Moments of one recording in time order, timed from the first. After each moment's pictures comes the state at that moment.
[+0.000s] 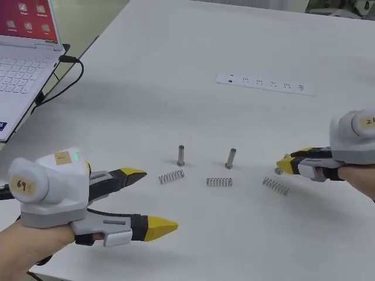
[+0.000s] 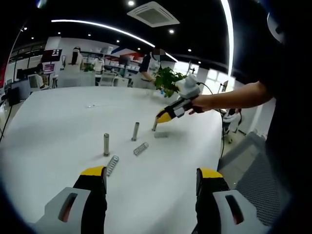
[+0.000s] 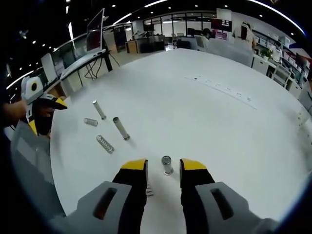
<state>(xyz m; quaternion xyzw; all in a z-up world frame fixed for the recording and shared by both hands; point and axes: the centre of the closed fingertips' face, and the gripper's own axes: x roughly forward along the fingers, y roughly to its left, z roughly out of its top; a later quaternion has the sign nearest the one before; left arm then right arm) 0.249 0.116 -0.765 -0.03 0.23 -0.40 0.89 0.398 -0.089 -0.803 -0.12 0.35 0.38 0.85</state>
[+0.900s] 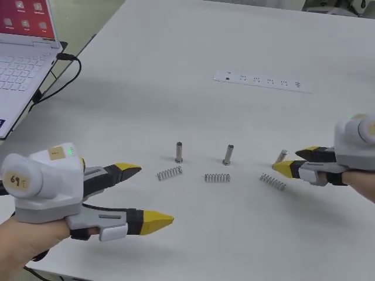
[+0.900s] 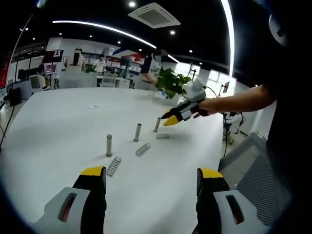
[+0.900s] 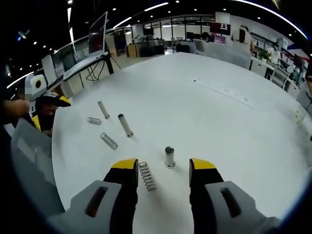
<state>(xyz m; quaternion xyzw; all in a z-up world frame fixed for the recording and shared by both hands) 0.249 0.118 -0.762 -0.03 0.22 -0.40 0.89 0.386 -0.097 -0.799 -0.11 0.34 0.38 0.85</state>
